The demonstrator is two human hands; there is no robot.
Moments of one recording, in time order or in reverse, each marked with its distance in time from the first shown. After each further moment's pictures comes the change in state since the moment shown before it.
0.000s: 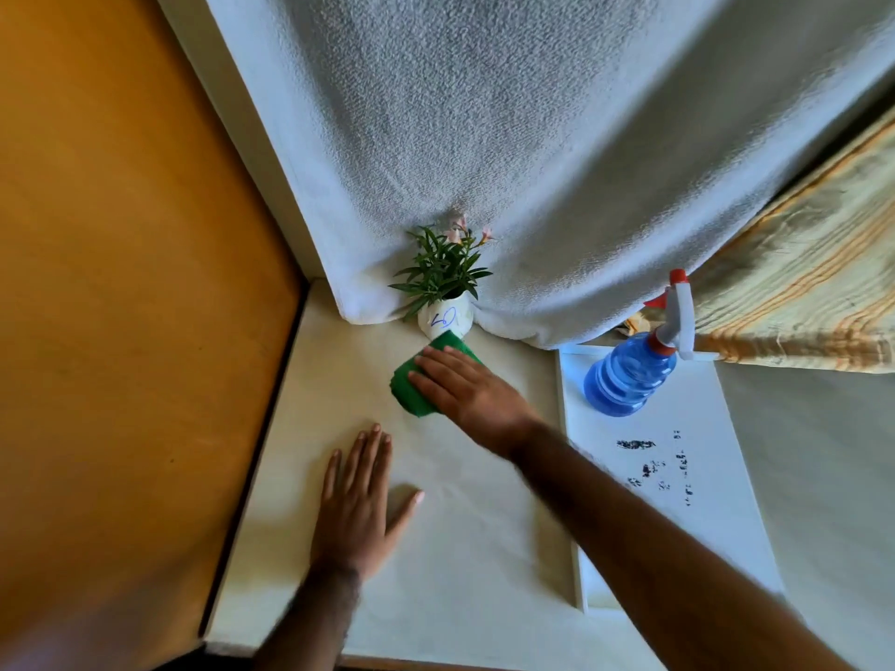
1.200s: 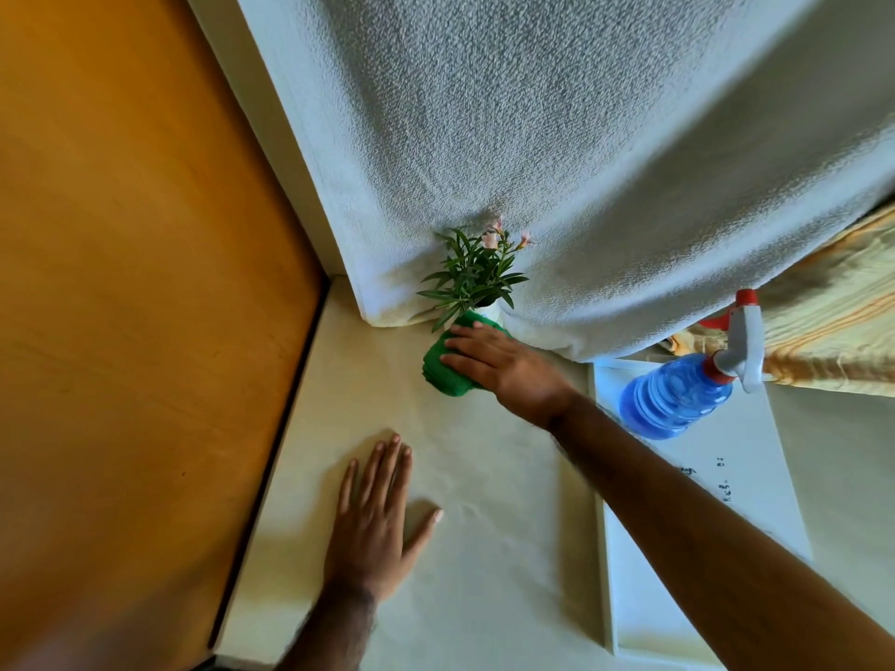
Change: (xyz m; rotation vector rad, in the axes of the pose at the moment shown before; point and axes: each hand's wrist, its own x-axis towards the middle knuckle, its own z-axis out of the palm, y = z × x) left_hand 0.001 -0.001 -0.008 0.045 -0.046 -0.009; right_hand 0.029 0.057 0.012 0.149 -0.026 -0.060
